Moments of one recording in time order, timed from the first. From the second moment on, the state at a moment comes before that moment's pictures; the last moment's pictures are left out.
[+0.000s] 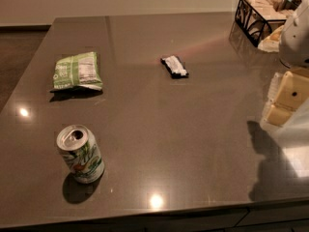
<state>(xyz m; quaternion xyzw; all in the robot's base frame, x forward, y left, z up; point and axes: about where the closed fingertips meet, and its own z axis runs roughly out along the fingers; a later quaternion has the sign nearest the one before) 0.440 -0.205 0.977 -0.61 0.77 -0.02 0.17</state>
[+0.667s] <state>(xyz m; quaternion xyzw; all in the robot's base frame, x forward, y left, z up) 0.425 -0.119 0.963 -0.66 0.71 0.06 0.22</state>
